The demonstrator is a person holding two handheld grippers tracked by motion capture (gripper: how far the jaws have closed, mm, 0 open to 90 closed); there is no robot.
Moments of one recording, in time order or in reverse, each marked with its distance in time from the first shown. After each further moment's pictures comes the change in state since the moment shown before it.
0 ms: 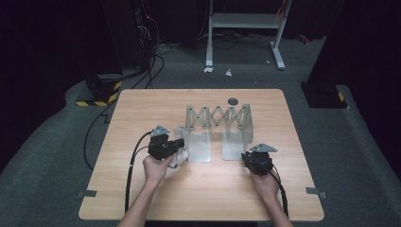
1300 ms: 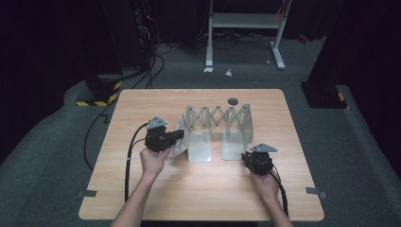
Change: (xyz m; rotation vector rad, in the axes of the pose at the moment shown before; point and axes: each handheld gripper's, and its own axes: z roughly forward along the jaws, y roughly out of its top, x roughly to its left) left arm -0.008 0.042 -0.029 -0.093 -0.016 0.058; right arm 0.000 0.000 0.000 0.001 0.004 0.003
